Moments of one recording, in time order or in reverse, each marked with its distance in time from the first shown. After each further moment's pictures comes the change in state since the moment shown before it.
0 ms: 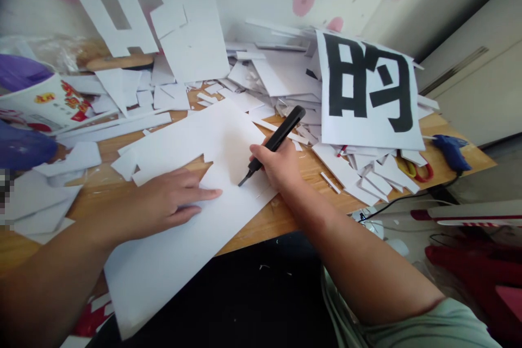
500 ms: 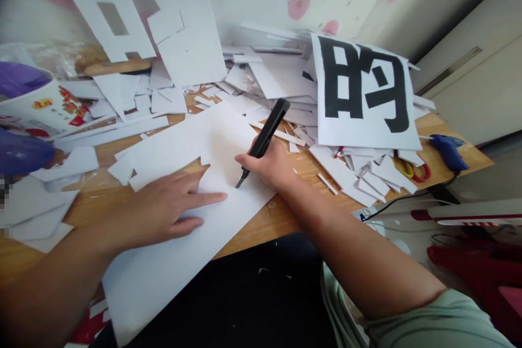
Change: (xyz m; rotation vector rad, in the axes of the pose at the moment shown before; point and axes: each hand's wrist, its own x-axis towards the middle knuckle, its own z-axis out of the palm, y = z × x) left_hand 0.003 0.009 0.000 0.091 -0.006 -0.019; right_hand 0.006 -0.014 -0.006 -0.334 -0.161 -0.156
